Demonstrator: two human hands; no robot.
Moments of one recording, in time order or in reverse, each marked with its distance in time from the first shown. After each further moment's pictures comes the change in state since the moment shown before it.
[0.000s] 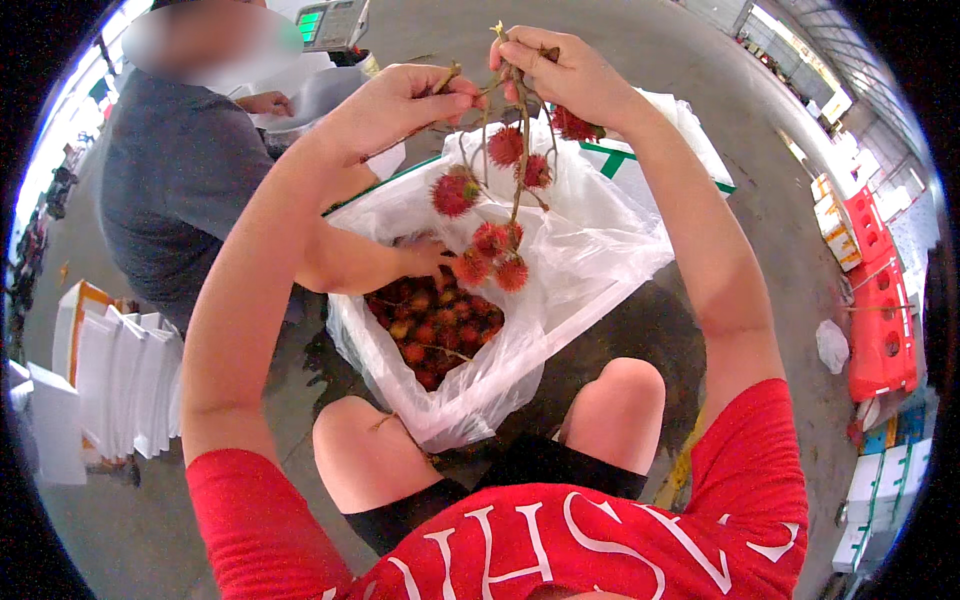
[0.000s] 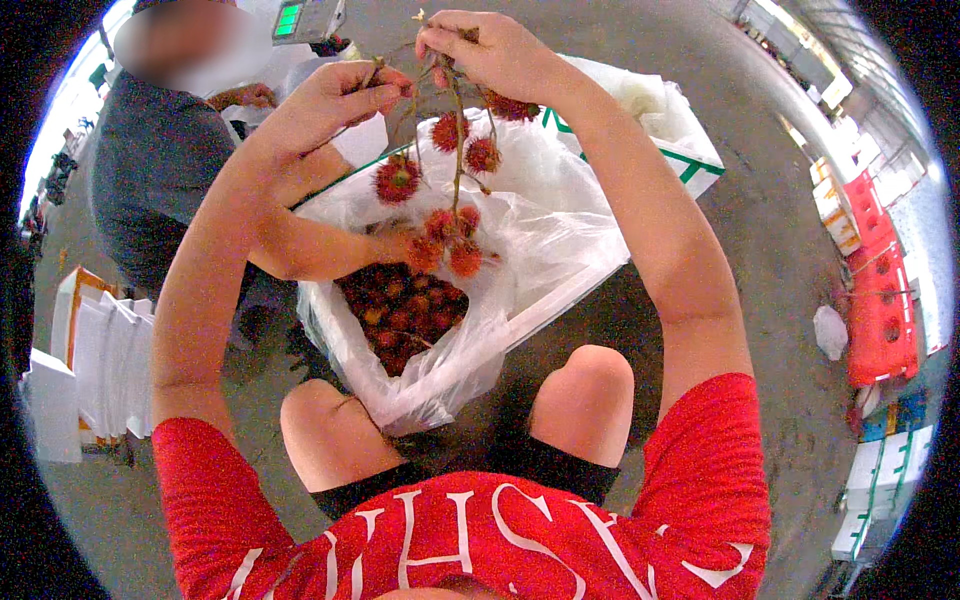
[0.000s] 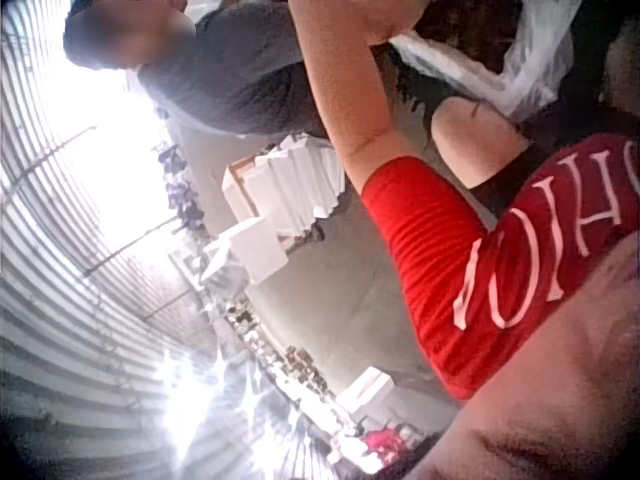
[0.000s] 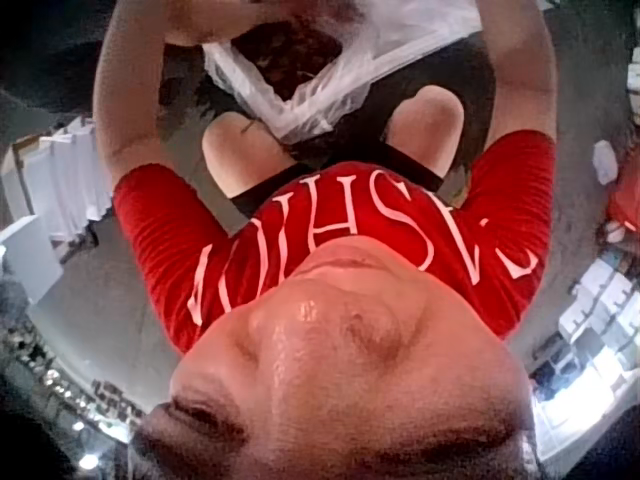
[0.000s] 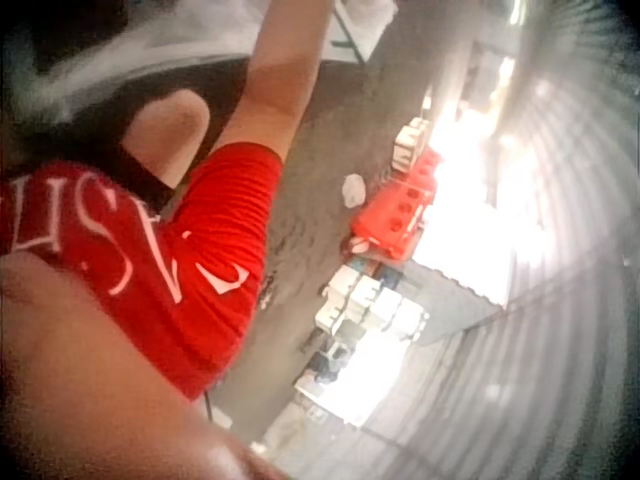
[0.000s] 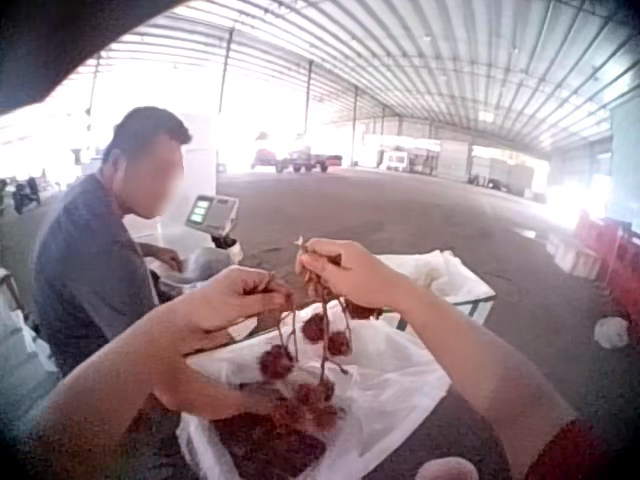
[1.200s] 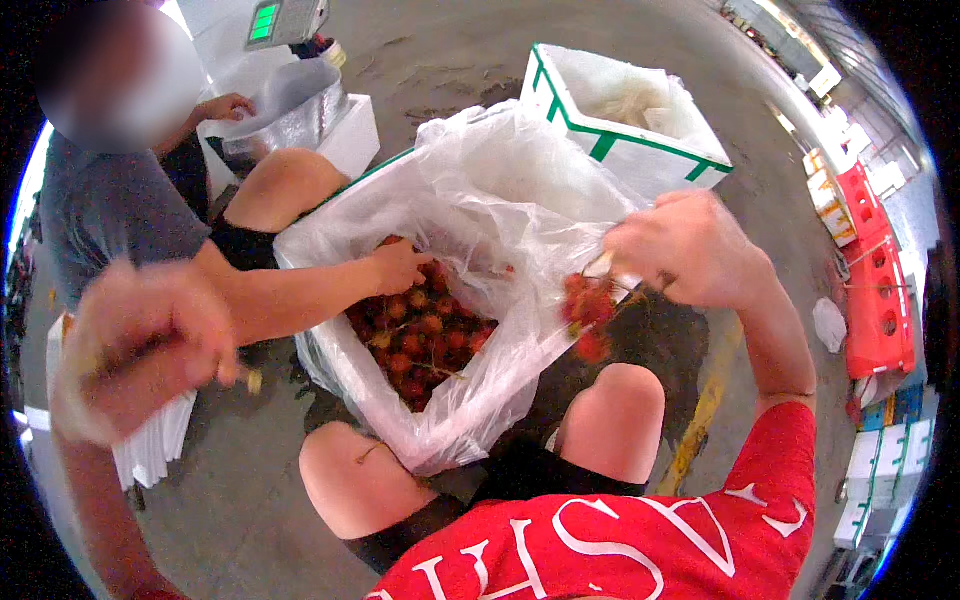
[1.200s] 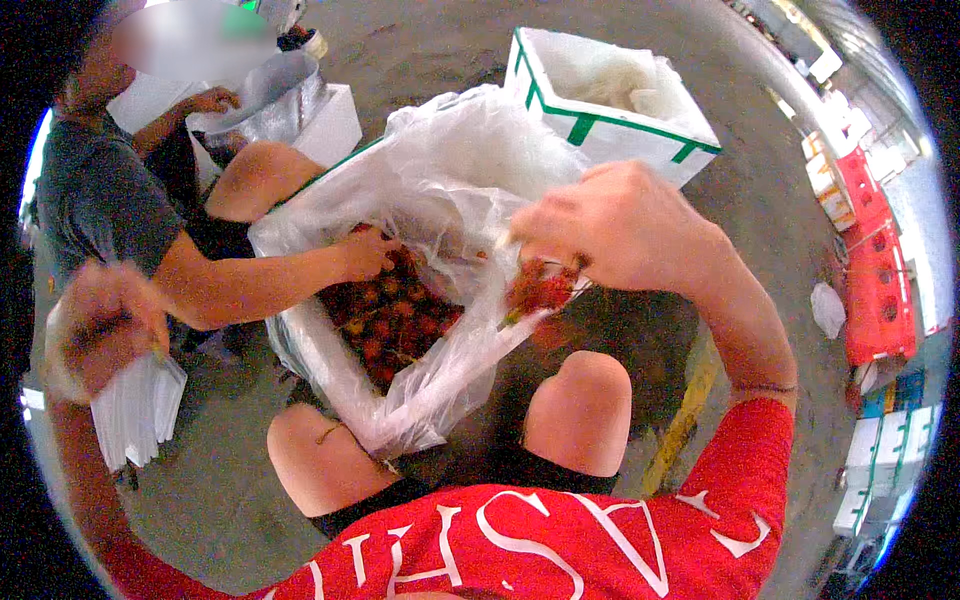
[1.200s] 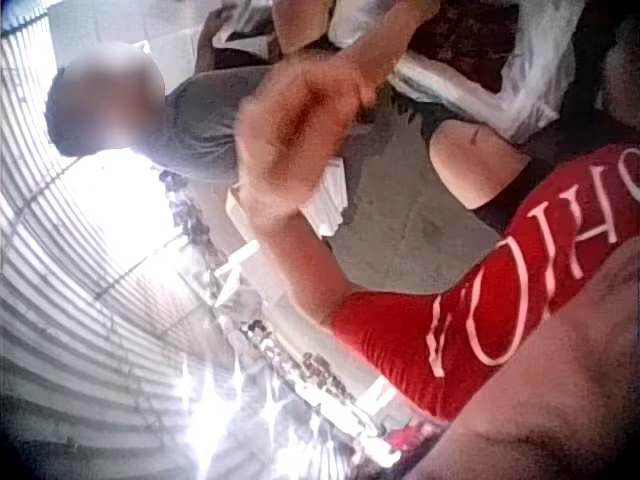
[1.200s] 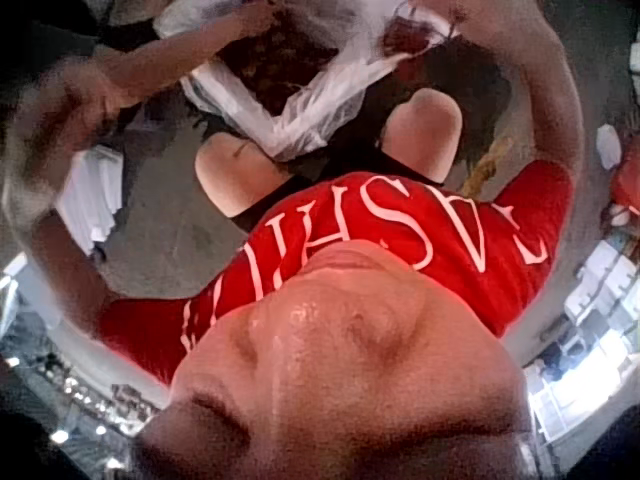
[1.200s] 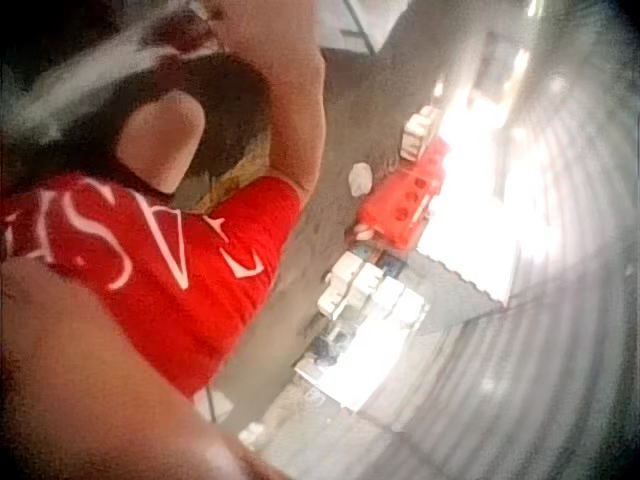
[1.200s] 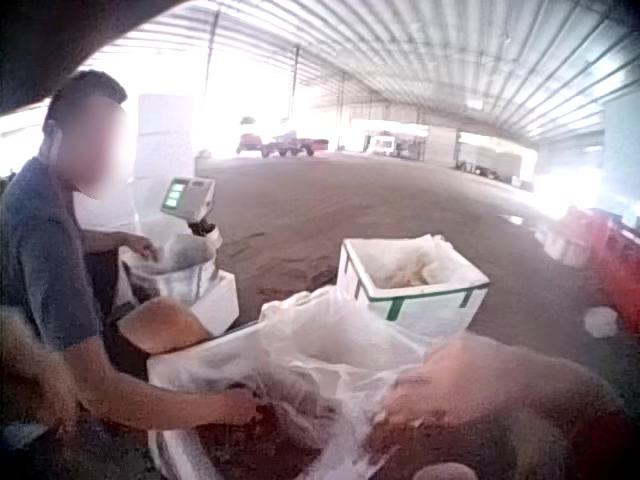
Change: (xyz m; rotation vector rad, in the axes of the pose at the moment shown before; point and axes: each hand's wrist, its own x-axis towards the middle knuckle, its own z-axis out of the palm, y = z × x) left_hand -0.146 0.127 -0.040 0.233 -0.202 -0.469; right_hand -0.137 -0.028 -0.021 -0.624 -0.371 -0.236
